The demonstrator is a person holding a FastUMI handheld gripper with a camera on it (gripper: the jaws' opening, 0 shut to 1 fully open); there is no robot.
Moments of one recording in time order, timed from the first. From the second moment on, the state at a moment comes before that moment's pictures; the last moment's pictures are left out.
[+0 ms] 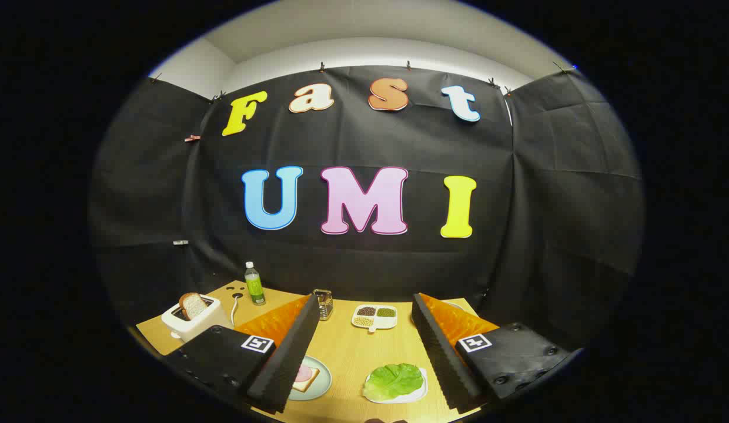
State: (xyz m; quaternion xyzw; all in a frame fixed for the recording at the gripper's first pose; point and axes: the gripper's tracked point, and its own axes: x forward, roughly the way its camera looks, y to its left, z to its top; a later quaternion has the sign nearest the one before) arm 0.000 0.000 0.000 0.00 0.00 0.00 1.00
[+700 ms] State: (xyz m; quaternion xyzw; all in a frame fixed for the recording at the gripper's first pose) arm 0.001 -0.006 -0.027 0.02 0.04 -0.05 1.00
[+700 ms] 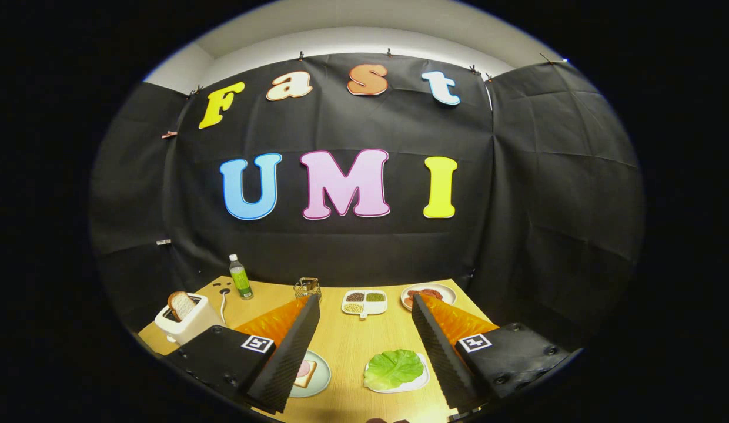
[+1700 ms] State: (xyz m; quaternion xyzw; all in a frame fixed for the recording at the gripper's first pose) arm 0.030 -0.019 -0.121 0.03 0.16 -0.07 0.98
